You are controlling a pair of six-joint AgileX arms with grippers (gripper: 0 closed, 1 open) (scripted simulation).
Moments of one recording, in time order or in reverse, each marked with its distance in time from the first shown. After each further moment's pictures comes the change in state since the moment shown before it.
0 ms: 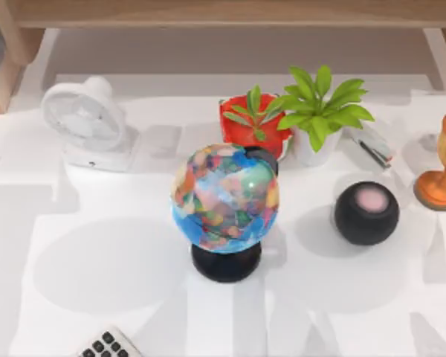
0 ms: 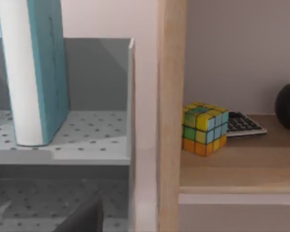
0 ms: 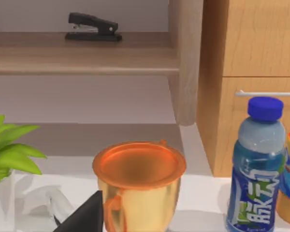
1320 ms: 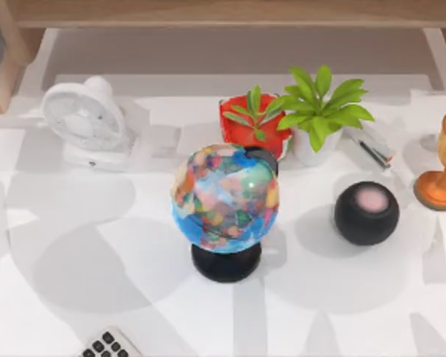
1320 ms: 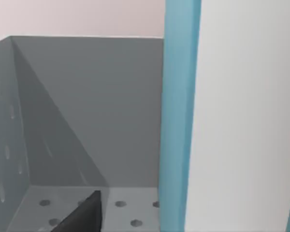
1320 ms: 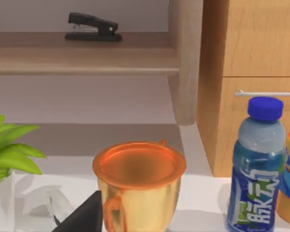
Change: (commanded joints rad) left arm 0.282 1.462 0.995 0.409 0.310 0.001; right arm 0.000 0.000 0.000 0.000 0.000 0.000
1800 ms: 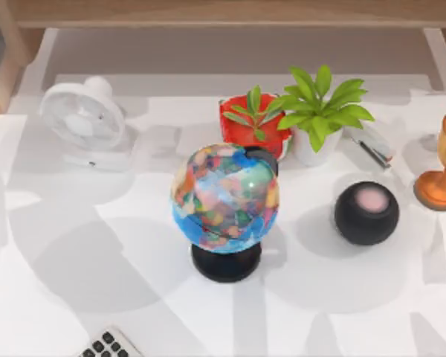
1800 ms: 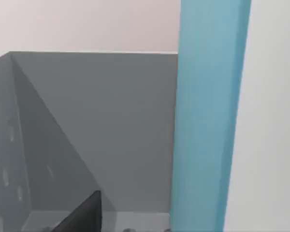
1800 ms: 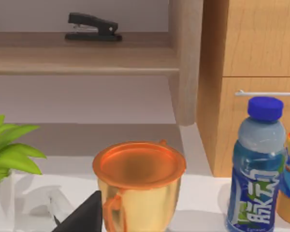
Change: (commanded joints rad) left arm -0.022 0.080 0.122 -0.041 -0.021 -0.001; right arm 0.000 0.000 0.000 0.000 0.000 0.000
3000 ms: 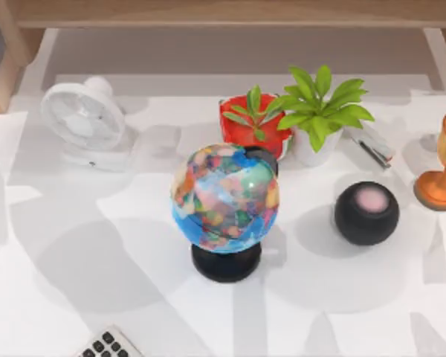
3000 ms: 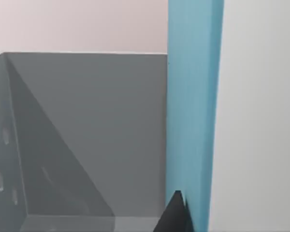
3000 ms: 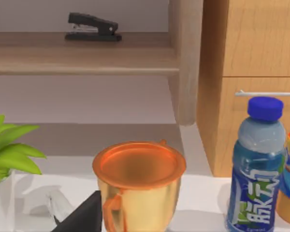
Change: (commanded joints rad) left arm -0.005 0.019 0.031 -0.011 -0.005 0.000; right arm 0.000 0.000 0.000 0.000 0.000 0.000
